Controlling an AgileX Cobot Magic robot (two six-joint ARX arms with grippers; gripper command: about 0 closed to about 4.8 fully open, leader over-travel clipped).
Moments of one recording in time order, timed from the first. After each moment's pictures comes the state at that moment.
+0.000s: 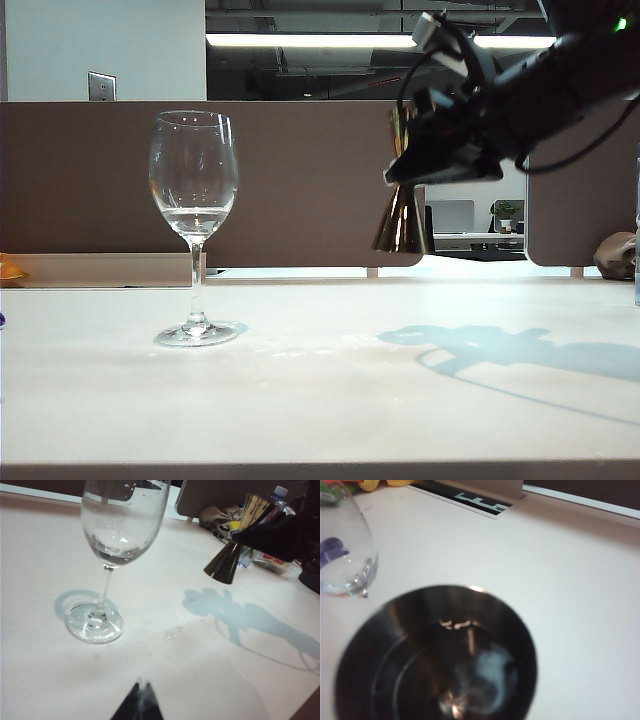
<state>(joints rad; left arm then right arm) -0.05 0.01 0.01 -0.14 0.63 -0.20 0.42 1.42 0.73 0.35 -0.37 -0.05</state>
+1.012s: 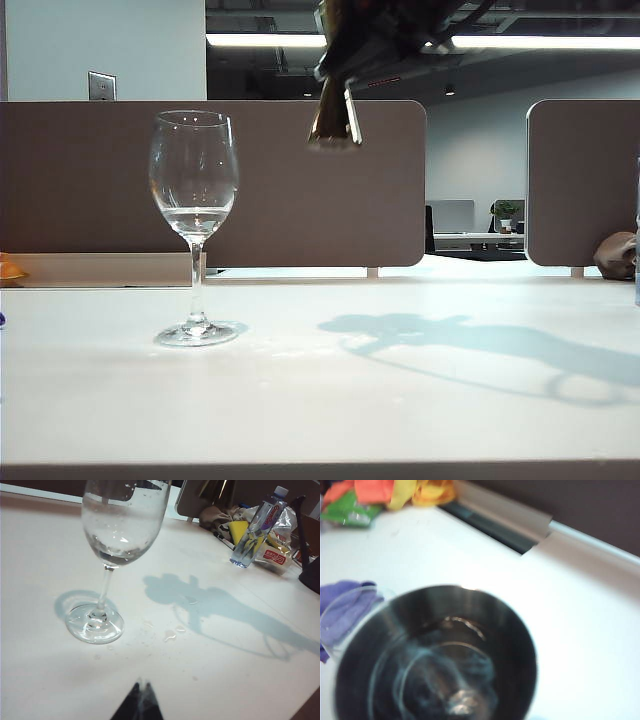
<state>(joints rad) -0.05 0.00 0.01 -0.14 0.63 -0.20 0.54 1.53 1.28 -0.14 -0.30 -0.08</state>
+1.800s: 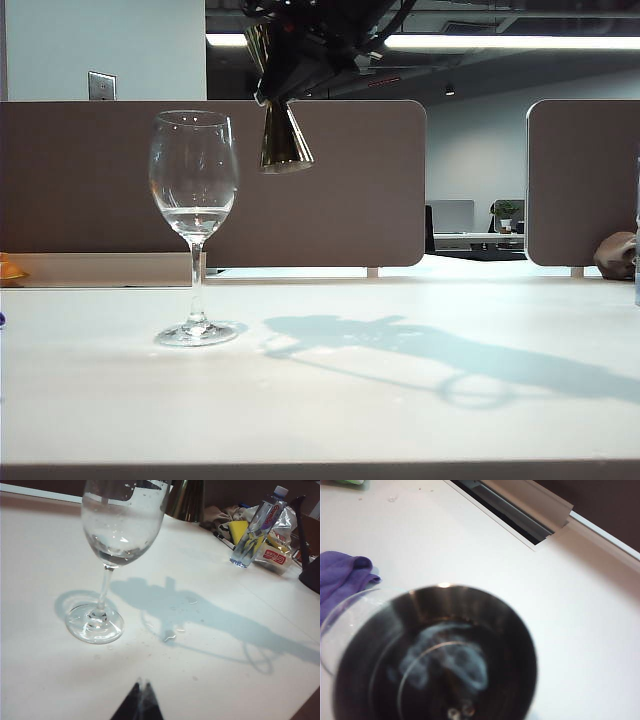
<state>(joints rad) -0.05 0.00 0.01 -0.14 0.63 -0.20 0.69 1.67 1.46 -0.26 -0.12 -0.16</state>
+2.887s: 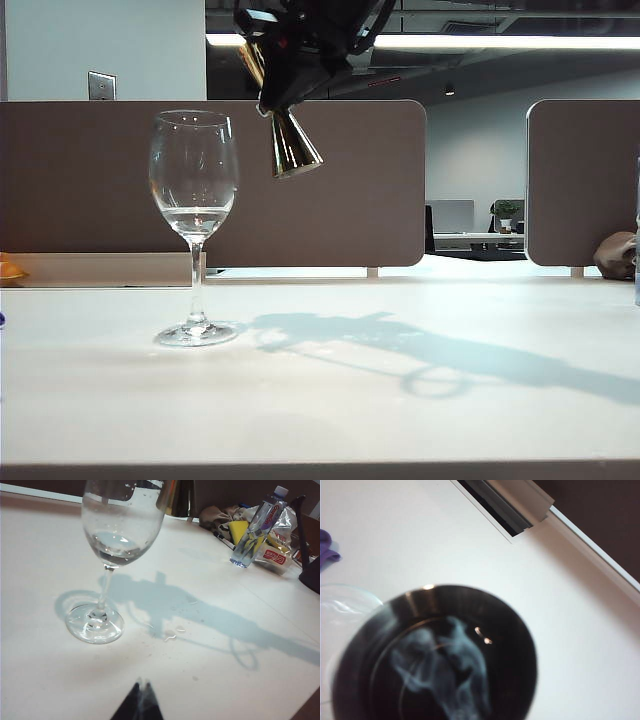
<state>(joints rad) -0.05 0.00 0.01 -0.14 0.63 -0.20 0.71 1.76 1.61 -0.38 -0.01 -0.29</state>
